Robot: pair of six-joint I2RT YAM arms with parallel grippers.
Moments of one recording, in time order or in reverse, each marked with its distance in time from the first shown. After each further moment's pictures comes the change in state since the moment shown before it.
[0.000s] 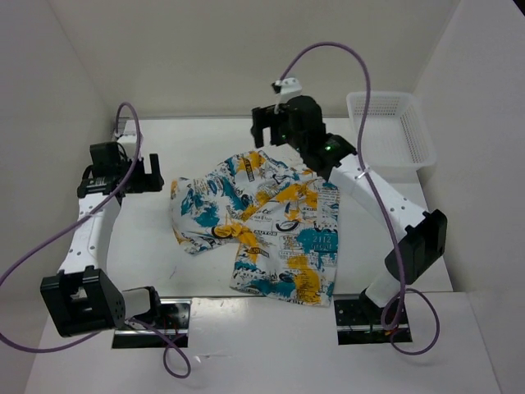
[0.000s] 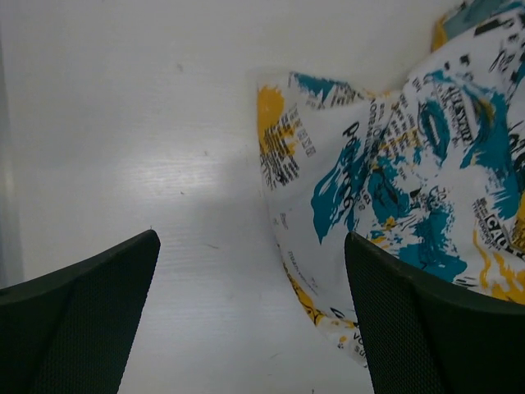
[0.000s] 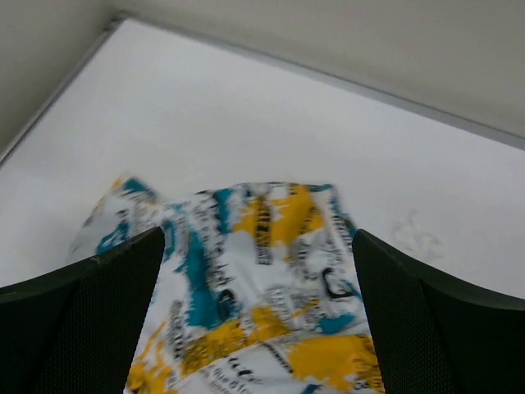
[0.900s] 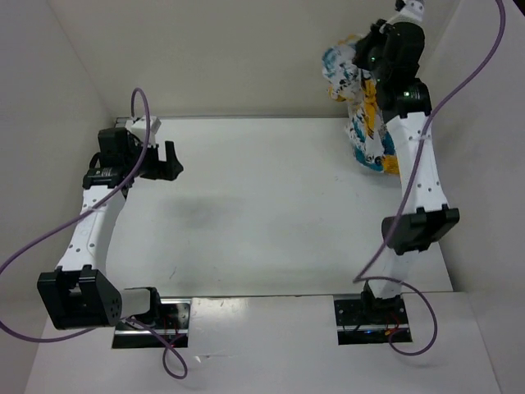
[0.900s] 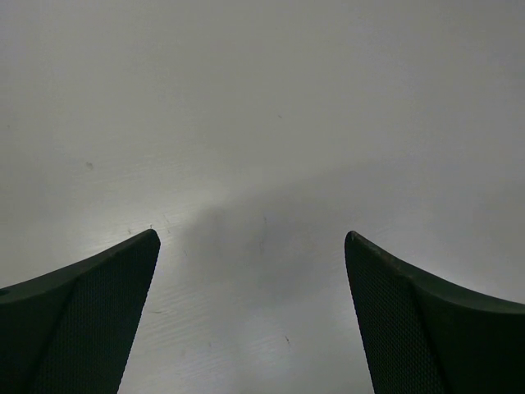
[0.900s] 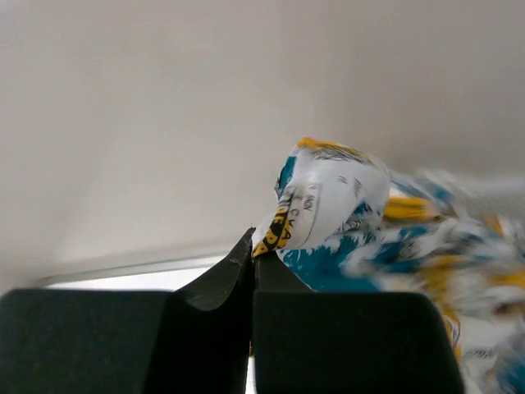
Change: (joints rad) left arm -0.115 0.034 0.057 0.026 0.180 0.000; right arm -0.642 0.261 0.611 -0.170 -0.059 0.201
